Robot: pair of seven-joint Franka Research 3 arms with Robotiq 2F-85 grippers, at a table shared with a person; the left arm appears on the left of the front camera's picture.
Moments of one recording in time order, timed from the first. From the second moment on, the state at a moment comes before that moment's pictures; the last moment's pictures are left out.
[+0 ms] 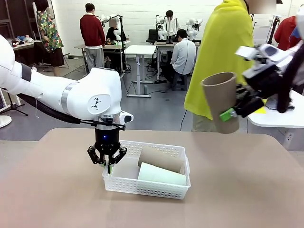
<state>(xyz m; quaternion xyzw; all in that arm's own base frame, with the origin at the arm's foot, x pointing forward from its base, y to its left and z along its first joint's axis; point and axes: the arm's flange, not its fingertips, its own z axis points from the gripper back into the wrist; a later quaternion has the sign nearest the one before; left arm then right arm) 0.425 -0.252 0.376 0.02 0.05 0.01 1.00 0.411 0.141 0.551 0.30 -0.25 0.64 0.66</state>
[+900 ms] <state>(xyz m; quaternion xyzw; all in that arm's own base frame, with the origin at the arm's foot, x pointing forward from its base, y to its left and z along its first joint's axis) 0.426 -0.252 0.376 0.02 0.05 0.01 1.00 0.461 0.312 0.473 0.15 0.04 0.68 0.71</state>
